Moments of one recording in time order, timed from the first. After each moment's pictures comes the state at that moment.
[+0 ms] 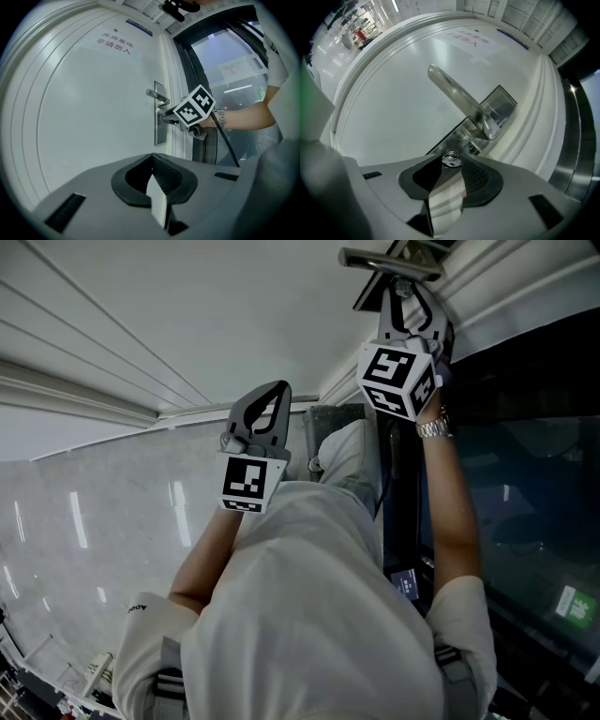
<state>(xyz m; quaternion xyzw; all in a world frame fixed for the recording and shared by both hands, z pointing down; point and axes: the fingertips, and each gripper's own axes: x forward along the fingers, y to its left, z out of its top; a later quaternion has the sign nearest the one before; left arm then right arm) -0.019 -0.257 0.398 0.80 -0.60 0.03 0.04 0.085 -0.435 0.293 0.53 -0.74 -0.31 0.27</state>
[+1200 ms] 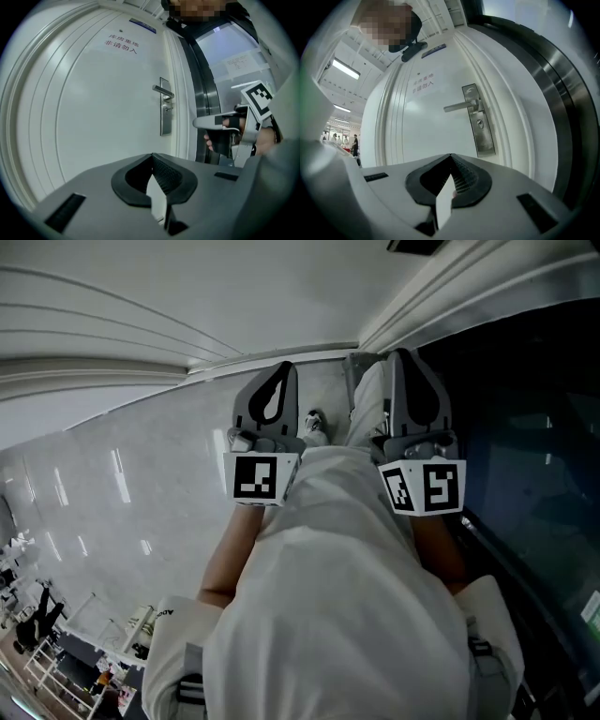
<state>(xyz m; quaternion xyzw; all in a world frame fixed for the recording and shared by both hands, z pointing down) -0.036 -0.230 0.420 0.77 -0.64 0.05 0.06 0.091 -0.273 0.357 0.44 -0.90 0.05 -0.04</state>
